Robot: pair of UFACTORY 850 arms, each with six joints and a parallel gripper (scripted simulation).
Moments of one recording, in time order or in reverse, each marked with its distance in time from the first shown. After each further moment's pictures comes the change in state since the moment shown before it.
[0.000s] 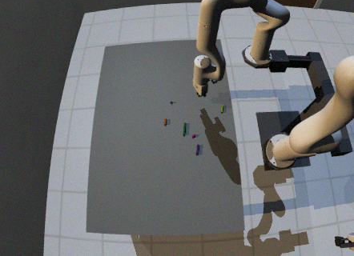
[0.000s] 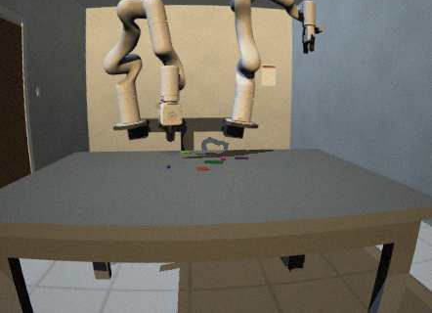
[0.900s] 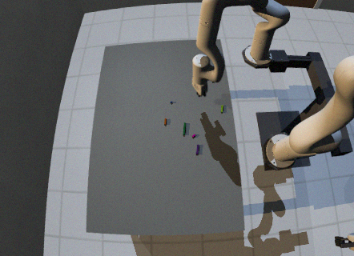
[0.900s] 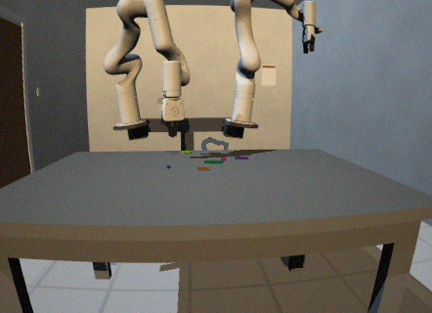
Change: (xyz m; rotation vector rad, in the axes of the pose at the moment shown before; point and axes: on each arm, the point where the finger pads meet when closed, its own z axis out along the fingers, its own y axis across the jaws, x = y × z) left arm 0.000 0.000 0.000 0.000 0.000 0.000; right arm -0.007 0.008 -0.020 -0.012 0.017 -0.030
